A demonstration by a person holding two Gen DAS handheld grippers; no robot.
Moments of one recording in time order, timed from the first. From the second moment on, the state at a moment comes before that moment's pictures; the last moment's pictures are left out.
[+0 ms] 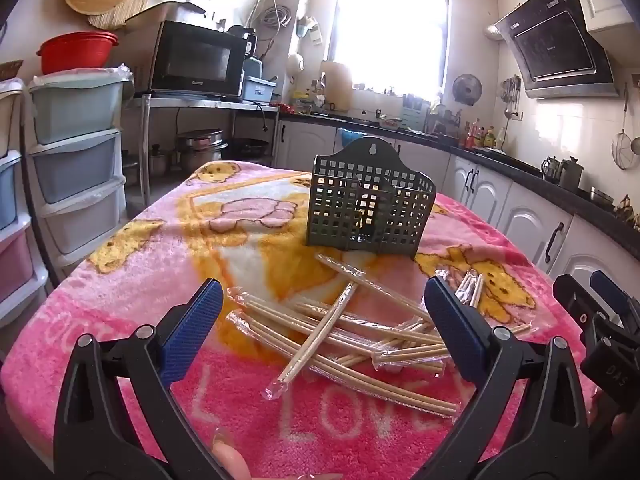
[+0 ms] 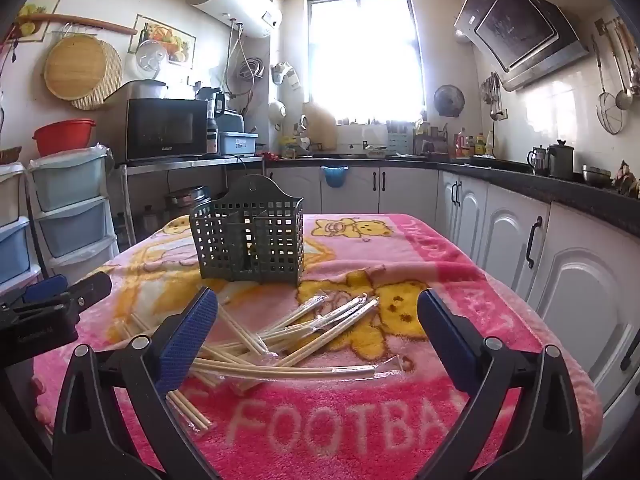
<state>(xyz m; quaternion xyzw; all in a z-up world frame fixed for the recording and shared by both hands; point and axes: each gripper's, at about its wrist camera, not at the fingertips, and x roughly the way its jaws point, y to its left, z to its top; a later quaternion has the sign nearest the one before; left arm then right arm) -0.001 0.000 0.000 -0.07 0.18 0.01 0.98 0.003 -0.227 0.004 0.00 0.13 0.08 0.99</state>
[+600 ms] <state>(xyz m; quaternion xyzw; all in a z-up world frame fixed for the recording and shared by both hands) 0.001 0.004 0.001 -0.08 0.19 0.02 0.98 0.000 -0.226 0.007 0.00 0.13 0.08 0.99</state>
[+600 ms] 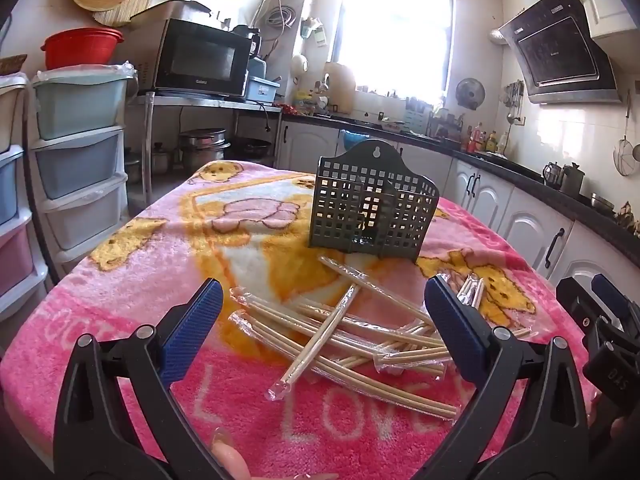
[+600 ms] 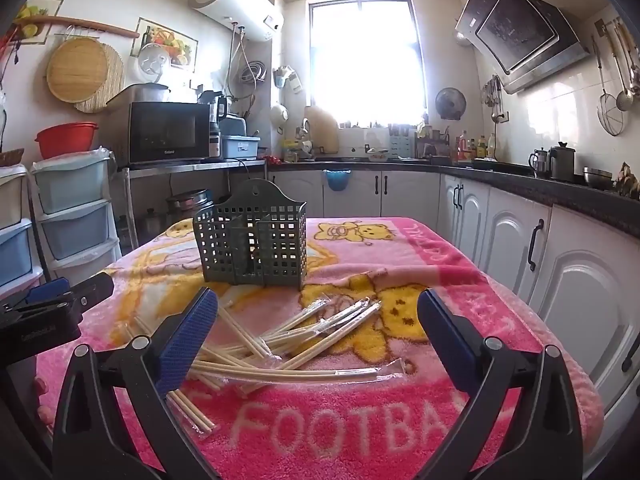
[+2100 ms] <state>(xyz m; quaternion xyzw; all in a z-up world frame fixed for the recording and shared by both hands) -0.002 0.000 0.001 -0.08 0.18 0.01 0.98 -0.007 -0.228 0.005 0.01 0.13 0.08 0.99</state>
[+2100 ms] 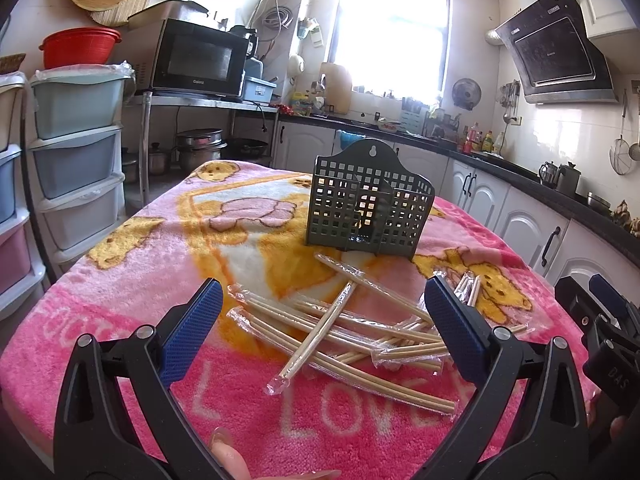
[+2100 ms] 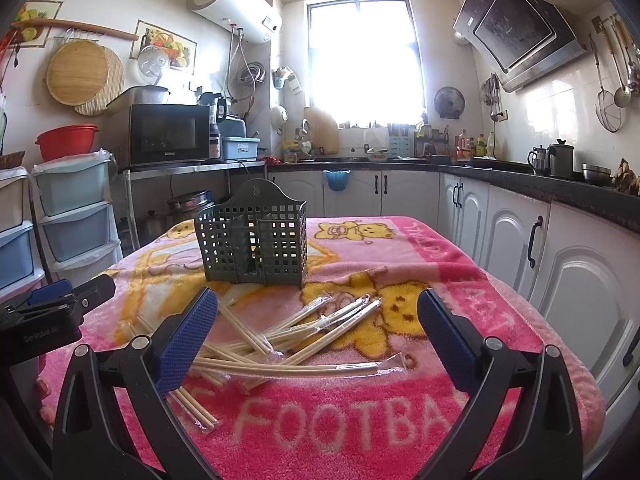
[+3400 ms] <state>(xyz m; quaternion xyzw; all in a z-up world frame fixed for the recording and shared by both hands) 0.021 0.045 -0.058 -0.19 0.33 -0.07 0.92 0.069 -0.267 -0.040 0.07 0.33 0.07 0.94</state>
